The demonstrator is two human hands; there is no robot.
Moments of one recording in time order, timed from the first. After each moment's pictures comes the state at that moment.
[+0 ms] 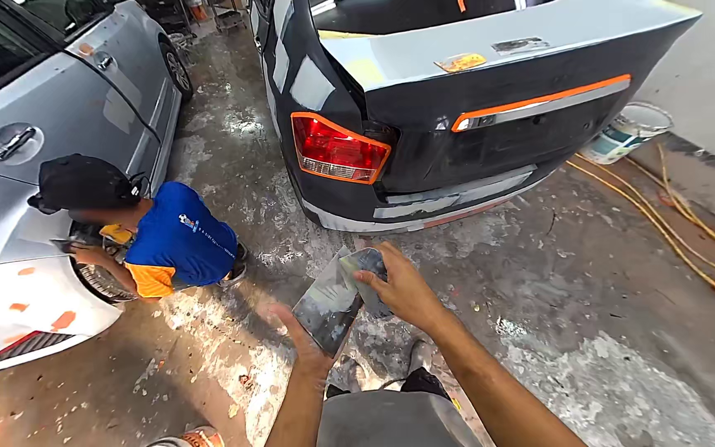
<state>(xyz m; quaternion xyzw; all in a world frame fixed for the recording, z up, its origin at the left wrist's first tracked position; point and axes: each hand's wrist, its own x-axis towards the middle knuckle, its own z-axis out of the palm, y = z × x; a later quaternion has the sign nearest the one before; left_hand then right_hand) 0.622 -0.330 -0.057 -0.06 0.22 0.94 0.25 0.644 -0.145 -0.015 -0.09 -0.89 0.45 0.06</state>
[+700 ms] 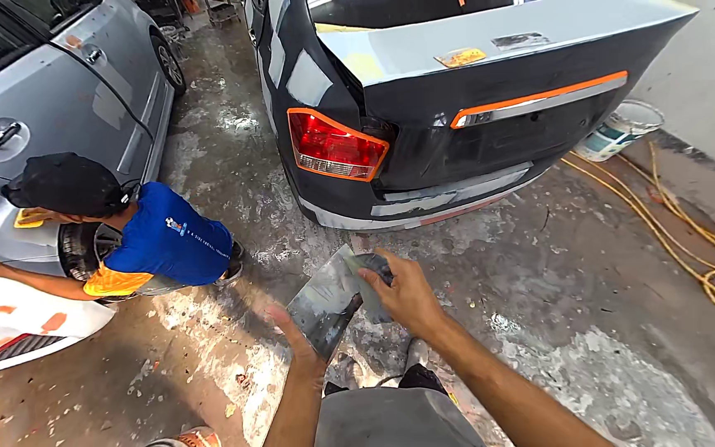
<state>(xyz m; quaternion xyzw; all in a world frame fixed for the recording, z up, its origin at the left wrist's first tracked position) 0.619 -0.332 -0.051 0.01 0.31 0.94 0.16 0.654 -0.155 -0.020 -0.05 -0.89 0.43 0.14</state>
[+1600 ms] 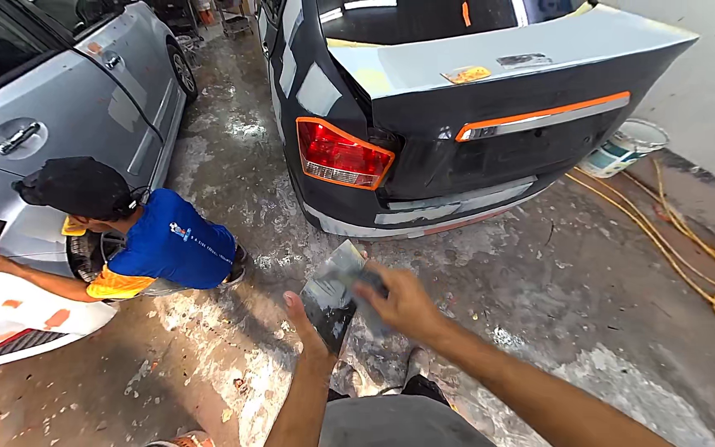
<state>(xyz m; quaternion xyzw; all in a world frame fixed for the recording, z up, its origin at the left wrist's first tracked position) 0.614 -0.317 -0.021 0.02 0.33 0.93 0.13 0.647 -0.156 -0.001 0.00 -0.89 0.44 0.10</state>
